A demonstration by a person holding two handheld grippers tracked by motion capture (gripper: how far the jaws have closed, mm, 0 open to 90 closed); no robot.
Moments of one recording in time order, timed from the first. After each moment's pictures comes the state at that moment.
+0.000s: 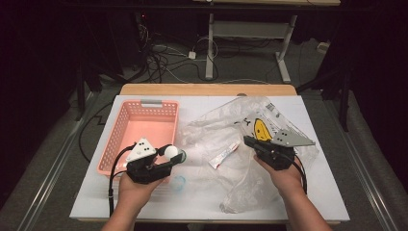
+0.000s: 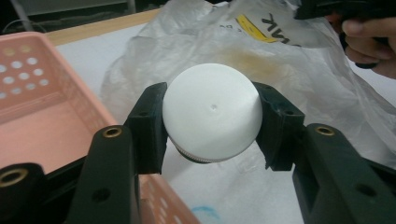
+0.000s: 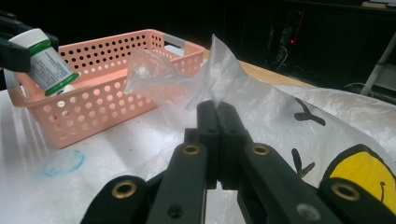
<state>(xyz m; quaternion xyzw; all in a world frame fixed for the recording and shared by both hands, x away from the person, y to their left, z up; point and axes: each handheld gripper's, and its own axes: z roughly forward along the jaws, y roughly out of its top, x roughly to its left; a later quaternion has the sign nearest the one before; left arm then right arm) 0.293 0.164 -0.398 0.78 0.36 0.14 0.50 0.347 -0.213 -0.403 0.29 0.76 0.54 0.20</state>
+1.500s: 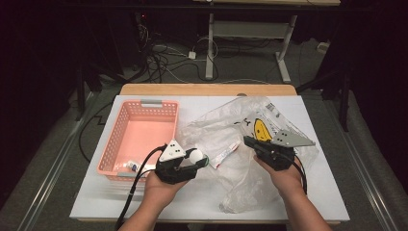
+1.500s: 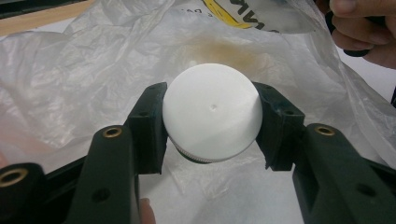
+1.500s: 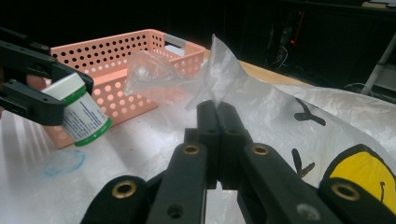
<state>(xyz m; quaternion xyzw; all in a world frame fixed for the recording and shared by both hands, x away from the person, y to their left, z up) 0.309 0.105 -0.416 0.80 0.34 0.11 0.48 0.347 -0.213 -0.403 0.29 0.76 0.54 0.20</state>
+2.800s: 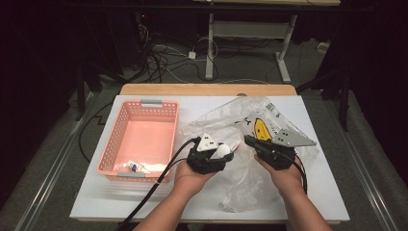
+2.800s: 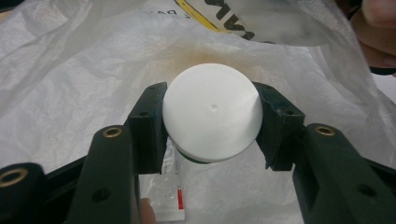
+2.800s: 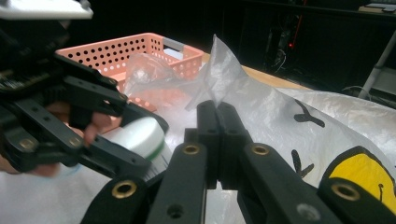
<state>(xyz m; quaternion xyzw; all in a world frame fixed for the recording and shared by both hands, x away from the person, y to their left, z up) 0.346 0.031 -0.430 0.82 0.31 0.10 0.47 0.347 -0.214 -0.402 0.29 0.76 0.54 0.21</state>
